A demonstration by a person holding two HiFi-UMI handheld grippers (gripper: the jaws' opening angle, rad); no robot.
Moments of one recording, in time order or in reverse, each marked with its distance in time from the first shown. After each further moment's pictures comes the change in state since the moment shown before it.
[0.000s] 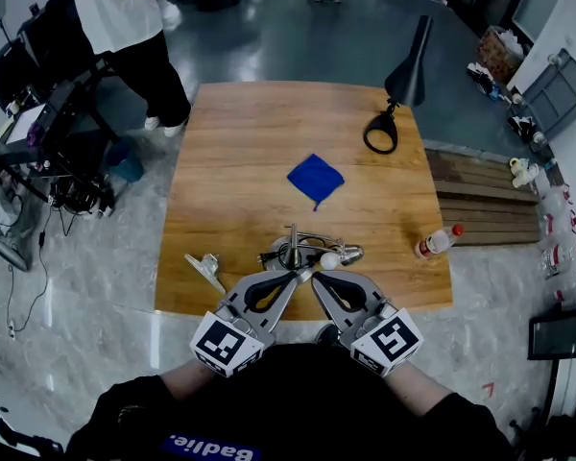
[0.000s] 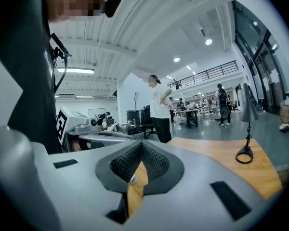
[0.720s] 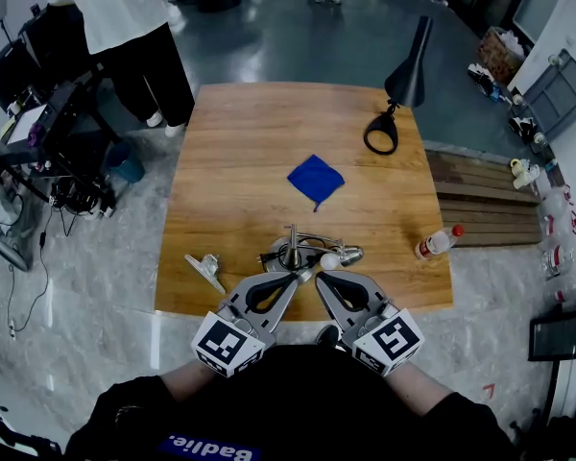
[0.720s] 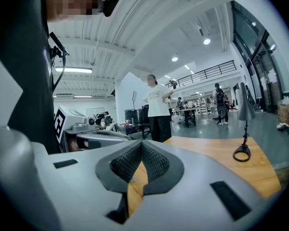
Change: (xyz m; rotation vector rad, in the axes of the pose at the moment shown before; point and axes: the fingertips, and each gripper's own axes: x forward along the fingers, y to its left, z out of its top) left arm 0.000 -0.001 -0.008 -0.001 0.026 -0.003; right arm -0.003 -0.006 -0.006 0.006 0.010 -0.022
